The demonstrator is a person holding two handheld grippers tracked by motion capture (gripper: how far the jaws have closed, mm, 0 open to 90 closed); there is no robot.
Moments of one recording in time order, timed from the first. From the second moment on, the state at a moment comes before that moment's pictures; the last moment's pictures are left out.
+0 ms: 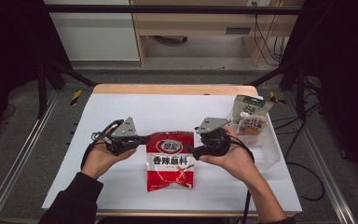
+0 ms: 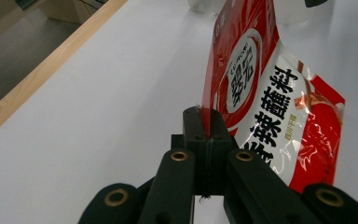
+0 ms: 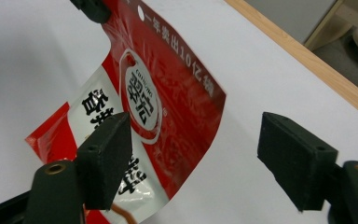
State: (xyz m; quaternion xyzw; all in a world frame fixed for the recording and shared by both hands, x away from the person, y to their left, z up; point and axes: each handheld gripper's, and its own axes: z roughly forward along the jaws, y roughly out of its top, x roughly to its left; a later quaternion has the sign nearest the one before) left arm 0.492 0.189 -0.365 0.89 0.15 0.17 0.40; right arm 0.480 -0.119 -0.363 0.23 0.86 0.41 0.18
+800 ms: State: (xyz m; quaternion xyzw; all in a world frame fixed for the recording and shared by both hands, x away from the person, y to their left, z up) left arm 0.476 0.188 -0.321 0.89 0.10 0.19 0.40; right arm 0.494 -0.101 -0.341 0.18 0.89 0.38 0.17
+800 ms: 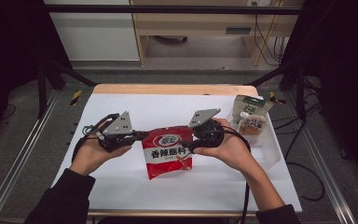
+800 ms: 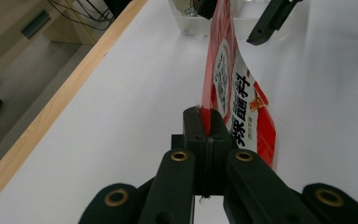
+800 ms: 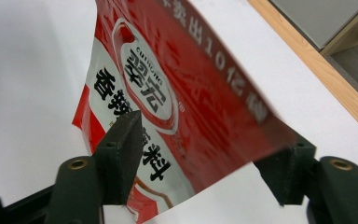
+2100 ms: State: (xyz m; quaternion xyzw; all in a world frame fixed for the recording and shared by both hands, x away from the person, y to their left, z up) left arm 0.474 0.199 -0.322 0.85 0.18 0.19 0.45; right arm 0.483 -0.097 -0.321 0.15 0.91 0.37 0.13
